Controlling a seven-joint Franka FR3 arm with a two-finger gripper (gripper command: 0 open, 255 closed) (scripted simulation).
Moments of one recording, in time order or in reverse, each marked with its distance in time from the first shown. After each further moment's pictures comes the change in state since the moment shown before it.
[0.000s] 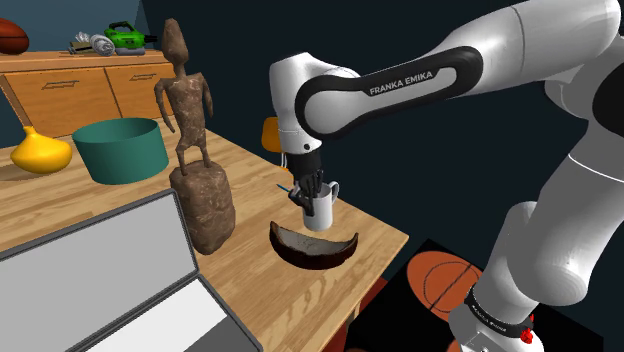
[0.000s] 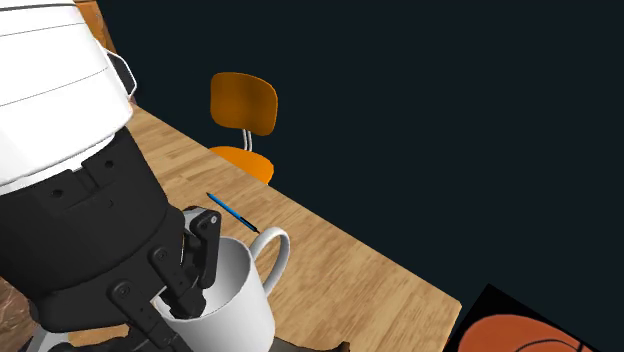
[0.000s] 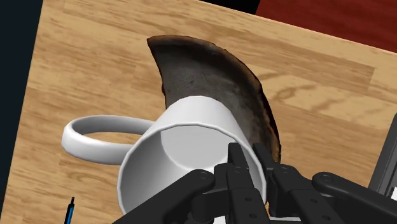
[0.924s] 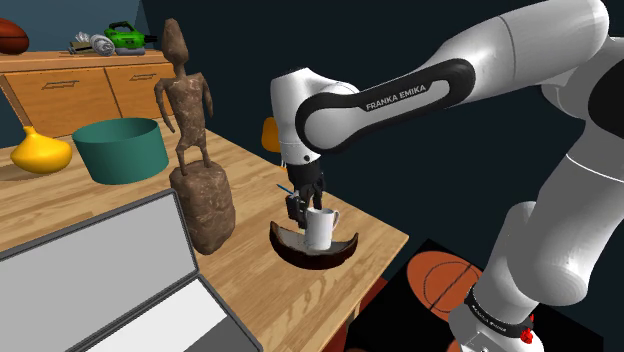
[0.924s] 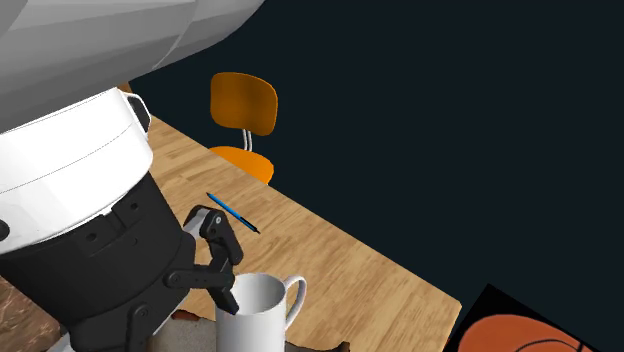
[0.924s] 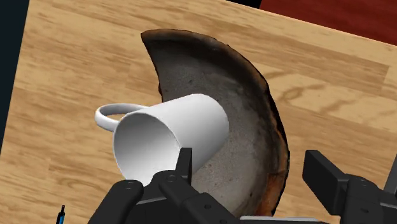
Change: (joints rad) arm 0.000 0.013 0.001 -0.052 -0.003 0.065 0.001
